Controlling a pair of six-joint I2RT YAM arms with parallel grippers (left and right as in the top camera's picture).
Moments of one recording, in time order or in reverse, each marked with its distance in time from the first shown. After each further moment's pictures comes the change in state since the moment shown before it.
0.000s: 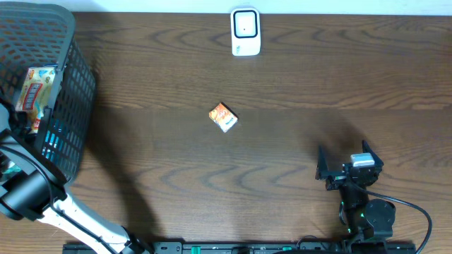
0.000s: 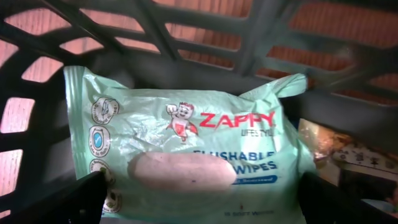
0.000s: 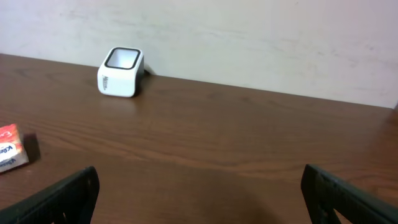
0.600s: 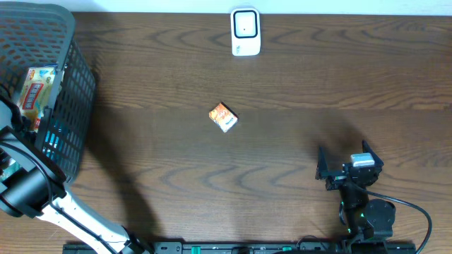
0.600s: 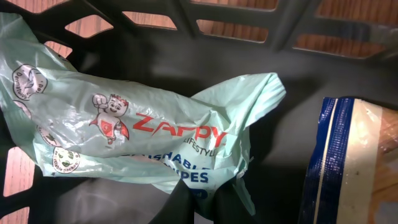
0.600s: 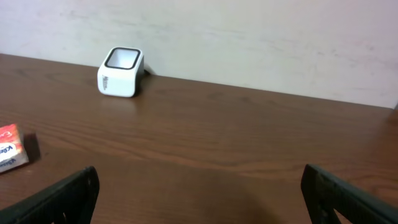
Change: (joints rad) left arm -0.005 0.026 0.000 -0.052 -0.022 0.035; right arm 0.000 0.000 0.000 0.000 0.000 0.000
